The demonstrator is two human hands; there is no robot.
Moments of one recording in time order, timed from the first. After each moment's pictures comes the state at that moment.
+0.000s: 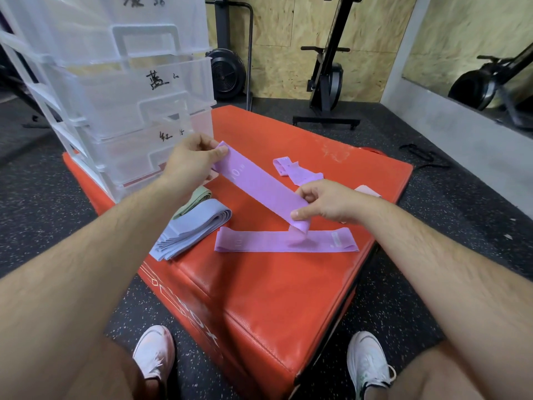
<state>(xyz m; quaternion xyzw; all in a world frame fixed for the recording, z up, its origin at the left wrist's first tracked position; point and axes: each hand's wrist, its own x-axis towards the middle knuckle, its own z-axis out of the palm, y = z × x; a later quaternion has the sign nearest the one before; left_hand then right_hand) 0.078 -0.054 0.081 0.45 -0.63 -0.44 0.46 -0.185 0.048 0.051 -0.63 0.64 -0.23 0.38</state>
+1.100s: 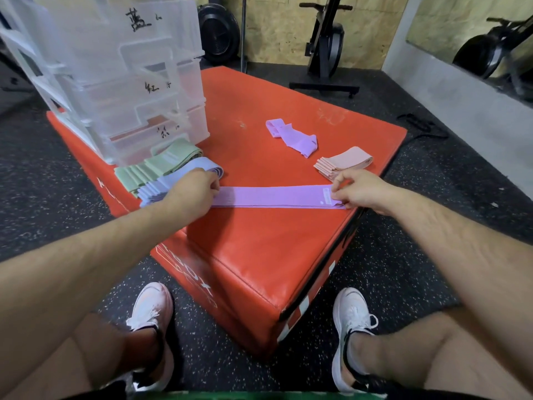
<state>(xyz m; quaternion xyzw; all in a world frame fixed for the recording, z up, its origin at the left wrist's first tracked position) 0.097 -0.010 -0.030 0.46 -0.86 -0.12 0.17 -0.254 0.098 -0.017 -0.48 0.78 -0.27 0.30</state>
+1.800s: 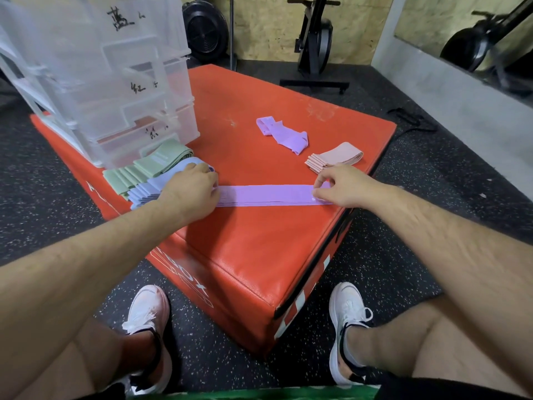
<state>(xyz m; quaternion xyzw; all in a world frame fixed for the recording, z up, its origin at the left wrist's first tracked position) 0.085 -0.004 -0.025 0.45 -0.89 0.02 0.10 -0.238 0.104 -0.002 -0.63 0.75 -0.12 0.14</state>
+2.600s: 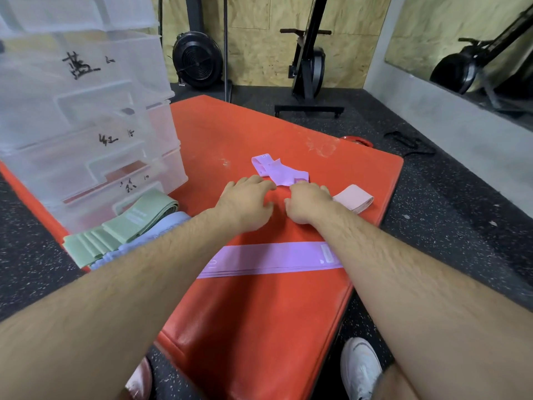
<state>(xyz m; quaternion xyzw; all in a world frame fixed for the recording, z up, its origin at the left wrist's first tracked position) -0.050 -0.075 -0.005 0.40 -0.91 -0.05 0.10 -0.208 -0.040 -0.012 -0.56 0.82 0.01 0.07</state>
